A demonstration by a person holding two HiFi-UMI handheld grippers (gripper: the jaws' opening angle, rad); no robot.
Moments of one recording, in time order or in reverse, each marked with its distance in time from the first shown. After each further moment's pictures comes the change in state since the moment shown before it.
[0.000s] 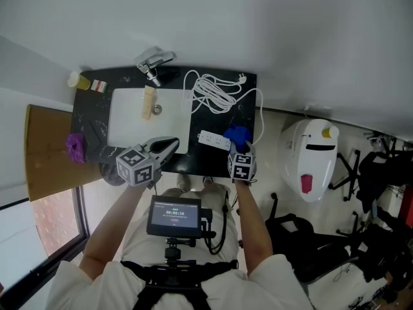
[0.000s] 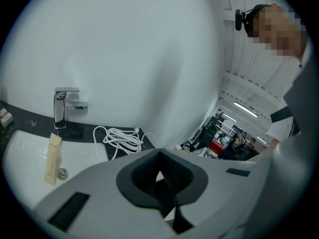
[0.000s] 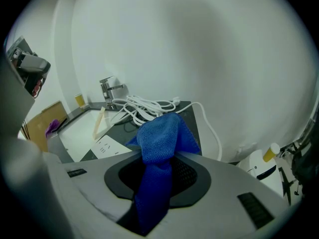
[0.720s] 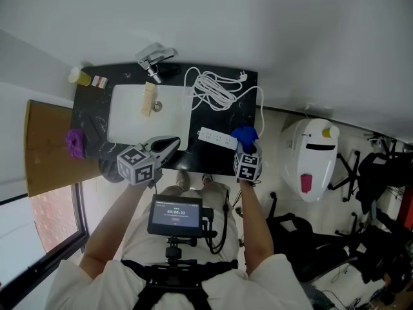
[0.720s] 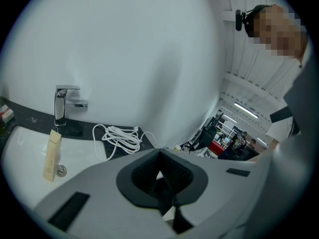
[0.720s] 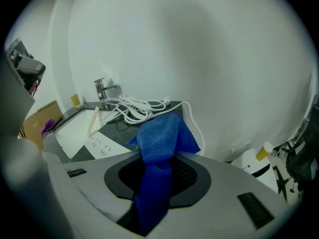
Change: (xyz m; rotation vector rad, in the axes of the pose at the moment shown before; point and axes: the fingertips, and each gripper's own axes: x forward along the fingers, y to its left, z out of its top) left arm 0.001 -0.004 -0.013 -0.011 -0.007 0.002; right arm -0.012 -0.029 -0.011 0.011 -0.011 -0.053
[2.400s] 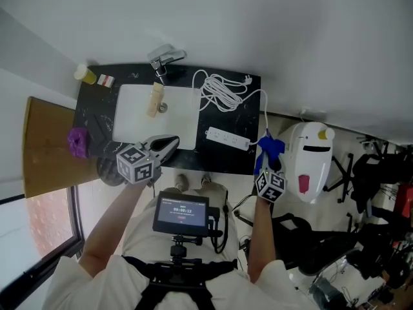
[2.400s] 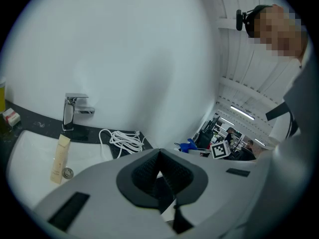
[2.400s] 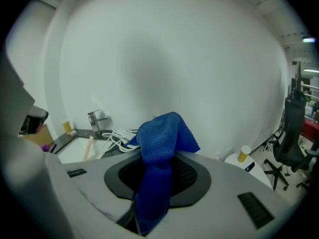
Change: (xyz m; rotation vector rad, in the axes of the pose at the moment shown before) left arm -0.085 0.009 -0.002 0.023 -0.057 -0.029; right arm -0.147 -0.011 0.049 0.150 -0.244 -0.136
